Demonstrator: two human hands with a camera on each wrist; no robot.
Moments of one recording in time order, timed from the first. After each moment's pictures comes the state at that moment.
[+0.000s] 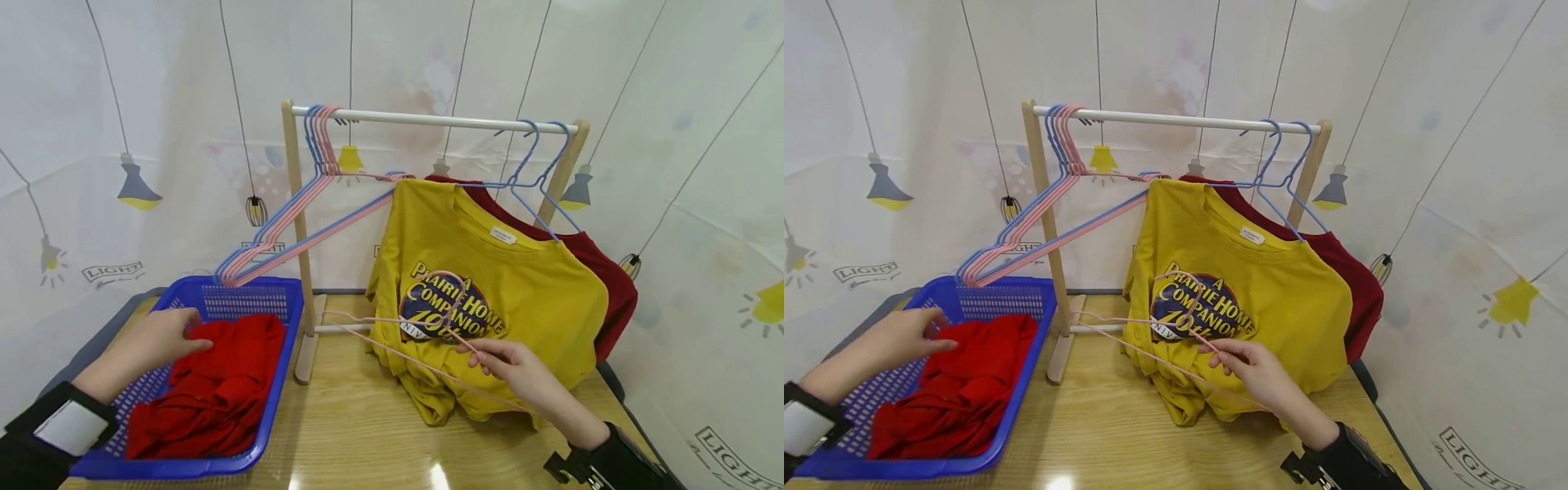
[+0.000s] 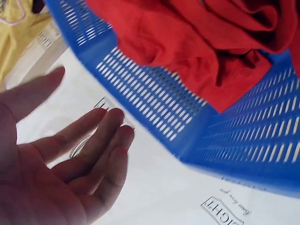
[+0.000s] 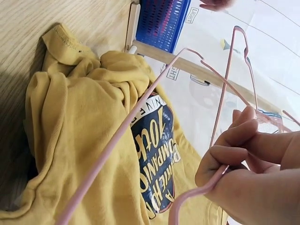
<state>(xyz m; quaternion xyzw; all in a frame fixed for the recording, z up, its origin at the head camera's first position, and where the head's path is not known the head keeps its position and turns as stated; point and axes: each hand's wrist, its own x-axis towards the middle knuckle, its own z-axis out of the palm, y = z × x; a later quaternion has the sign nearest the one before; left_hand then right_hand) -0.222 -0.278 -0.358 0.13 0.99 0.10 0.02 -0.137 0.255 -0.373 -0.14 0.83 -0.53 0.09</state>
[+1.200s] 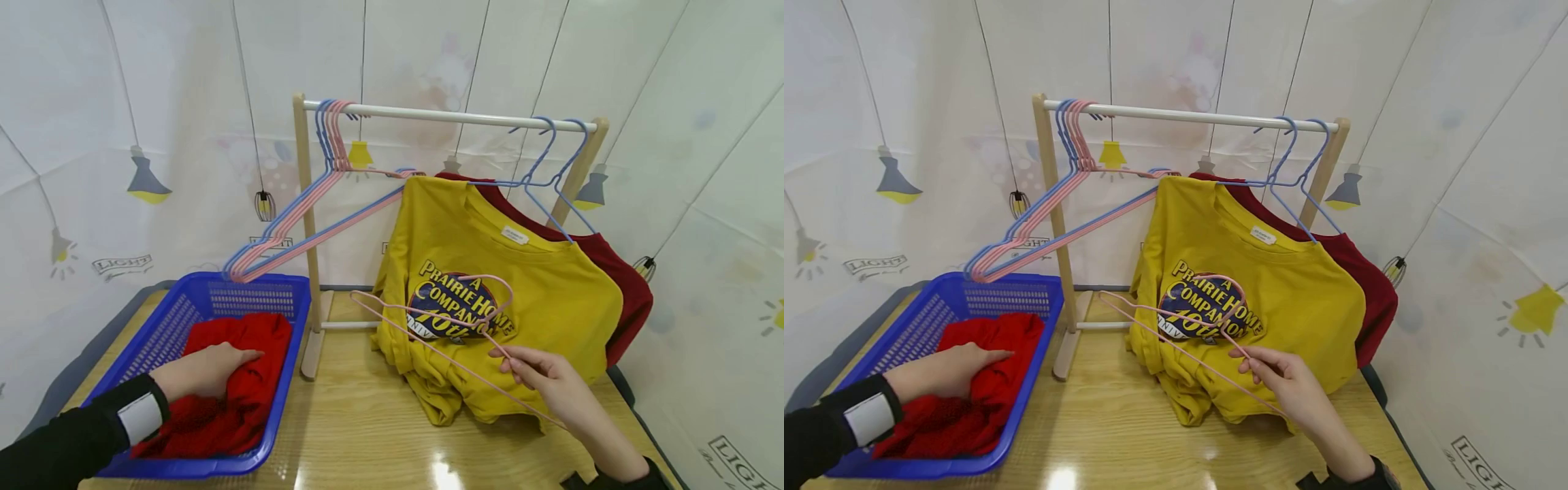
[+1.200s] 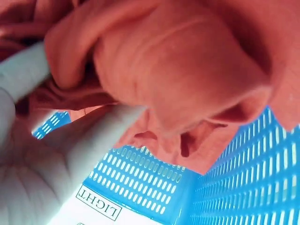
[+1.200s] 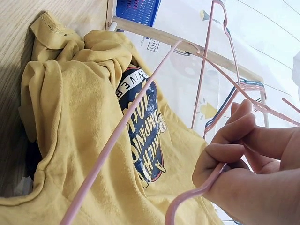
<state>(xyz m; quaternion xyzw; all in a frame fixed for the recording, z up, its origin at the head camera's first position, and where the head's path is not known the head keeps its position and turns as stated) -0.221 -0.246 -0.418 0.25 0.95 0.06 0.17 -0.116 0.275 -0.378 -0.13 0.82 -0.55 0.03</state>
